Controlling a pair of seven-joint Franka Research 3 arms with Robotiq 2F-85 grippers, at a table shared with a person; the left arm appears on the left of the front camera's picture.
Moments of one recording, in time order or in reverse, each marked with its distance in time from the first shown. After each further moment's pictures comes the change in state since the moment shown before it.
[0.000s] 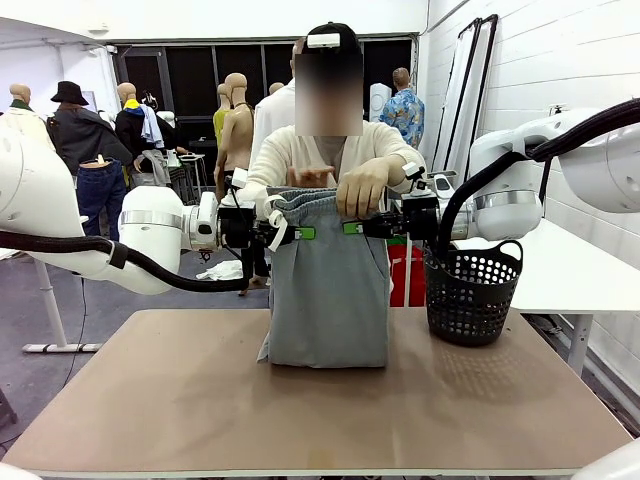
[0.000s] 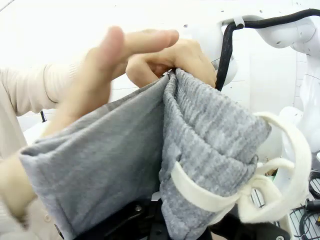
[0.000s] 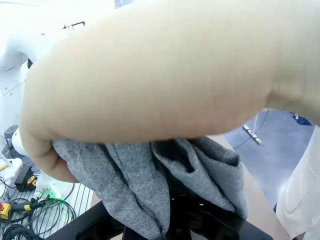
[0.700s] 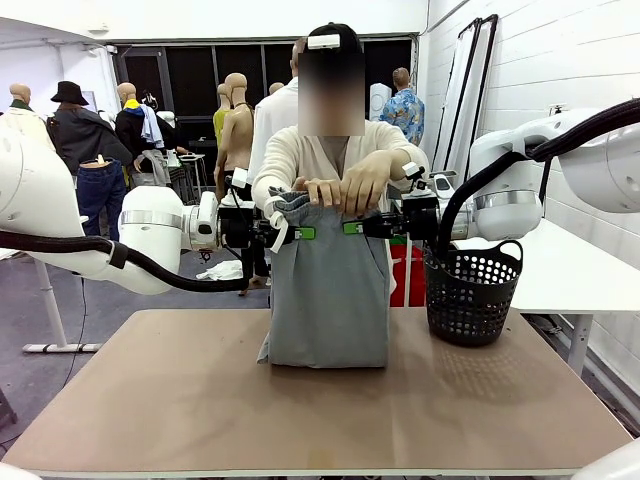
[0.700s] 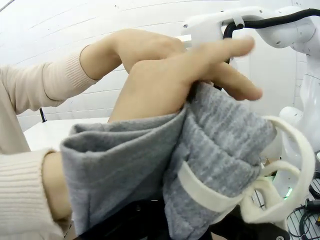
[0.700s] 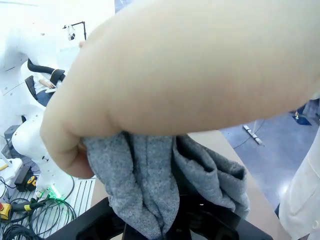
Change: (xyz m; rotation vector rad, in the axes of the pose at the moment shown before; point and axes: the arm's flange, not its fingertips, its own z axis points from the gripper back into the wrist) left arm 0.000 0.000 0.000 0.000 0.000 0.000; right arm 0.000 0.000 0.000 0.000 0.000 0.000
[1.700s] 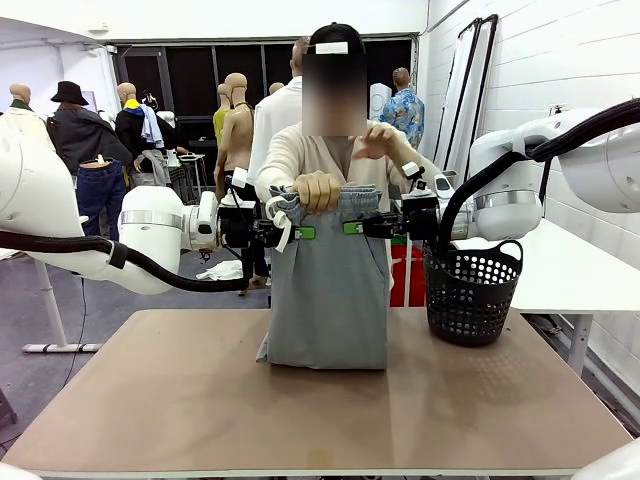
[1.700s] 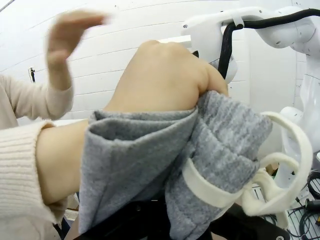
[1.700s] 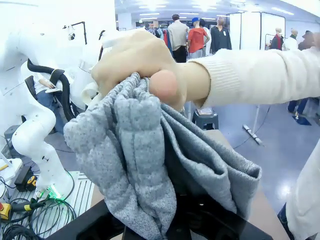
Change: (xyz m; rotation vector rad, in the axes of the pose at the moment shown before) left arm 0.001 -0.001 0.000 0.000 0.000 -0.001; right arm 0.000 0.000 0.000 0.000 0.000 0.000
